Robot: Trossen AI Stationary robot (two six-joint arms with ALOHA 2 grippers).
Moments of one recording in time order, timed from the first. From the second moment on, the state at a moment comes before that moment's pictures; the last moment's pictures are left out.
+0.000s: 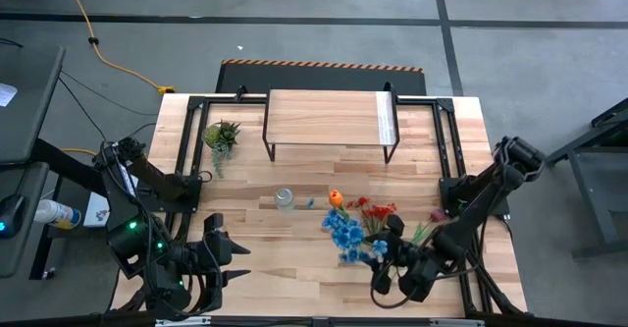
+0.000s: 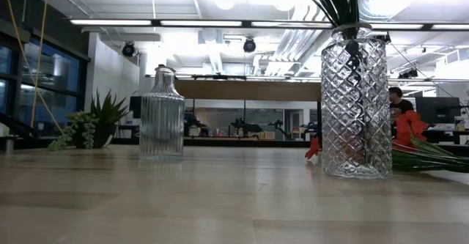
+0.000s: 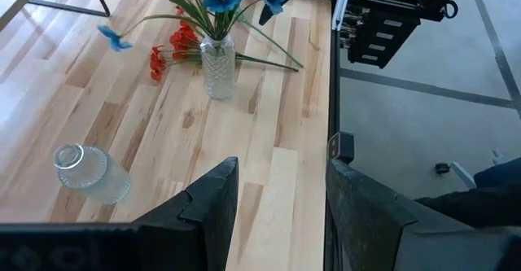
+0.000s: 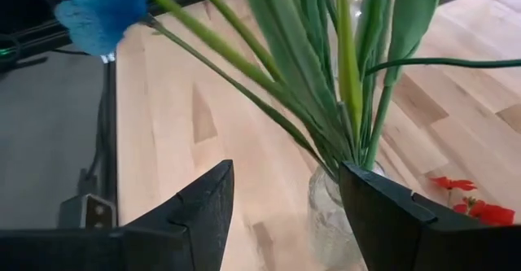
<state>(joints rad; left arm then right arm) -0.96 1.56 1.80 -1.20 -0.70 -0.95 0.81 1.56 1.11 -0.44 0.81 0.97</state>
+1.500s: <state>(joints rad) -0.96 1.56 1.80 -1.21 -0.74 -0.95 0.85 1.57 1.11 -0.79 0.23 1.65</state>
